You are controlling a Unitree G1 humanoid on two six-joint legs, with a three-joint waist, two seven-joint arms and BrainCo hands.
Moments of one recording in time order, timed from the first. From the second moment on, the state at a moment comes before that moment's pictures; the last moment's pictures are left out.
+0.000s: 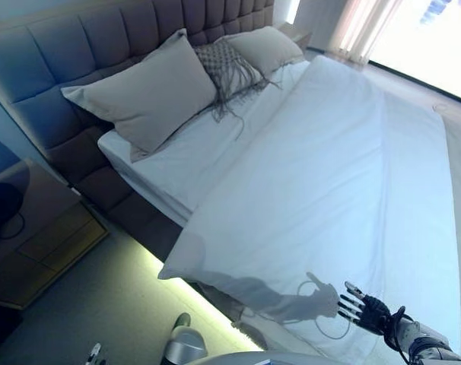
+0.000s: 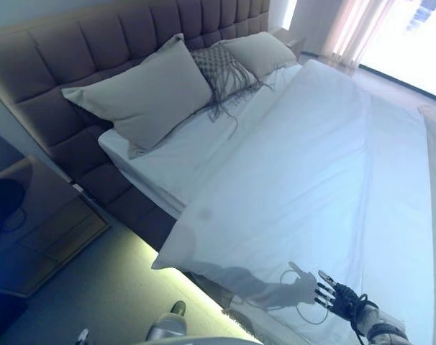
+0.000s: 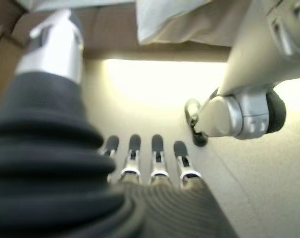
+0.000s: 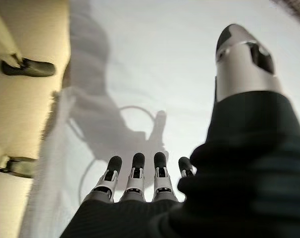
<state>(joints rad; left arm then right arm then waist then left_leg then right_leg) 0.16 0.39 0.23 1.34 -0.88 0.01 -0.41 -0.11 -0.51 -0.10 1.15 0.56 0.32 0.49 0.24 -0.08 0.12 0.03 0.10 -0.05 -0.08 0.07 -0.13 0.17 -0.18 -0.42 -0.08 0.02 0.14</state>
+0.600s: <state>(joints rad) -0.04 0.28 -0.11 1.31 -0.44 0.06 -0.12 -0.01 -0.28 0.00 1.27 0.72 0.23 0.28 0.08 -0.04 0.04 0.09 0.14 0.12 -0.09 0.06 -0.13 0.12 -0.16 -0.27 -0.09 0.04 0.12</state>
